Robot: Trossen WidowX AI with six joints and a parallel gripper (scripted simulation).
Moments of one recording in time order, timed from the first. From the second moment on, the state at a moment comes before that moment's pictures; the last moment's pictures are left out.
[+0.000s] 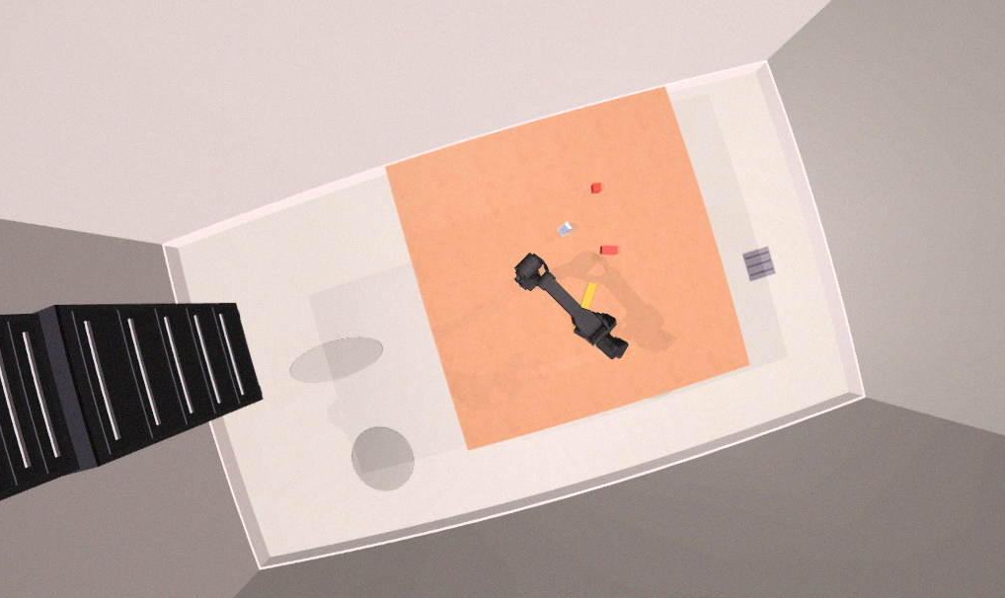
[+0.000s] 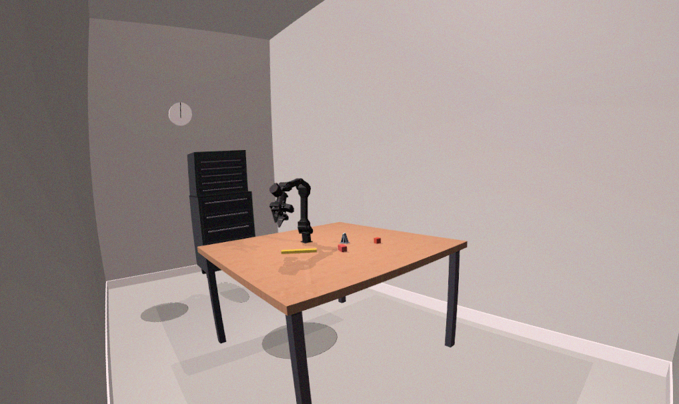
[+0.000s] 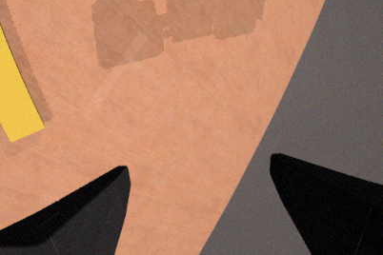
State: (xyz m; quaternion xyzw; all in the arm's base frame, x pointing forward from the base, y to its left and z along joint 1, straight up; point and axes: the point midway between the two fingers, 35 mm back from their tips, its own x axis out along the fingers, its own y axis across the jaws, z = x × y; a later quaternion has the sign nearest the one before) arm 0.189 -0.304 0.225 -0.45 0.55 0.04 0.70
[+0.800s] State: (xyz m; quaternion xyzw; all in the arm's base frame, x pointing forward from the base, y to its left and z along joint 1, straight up) arm 0.192 -0.217 0.112 -0.34 0.62 0.31 0.64
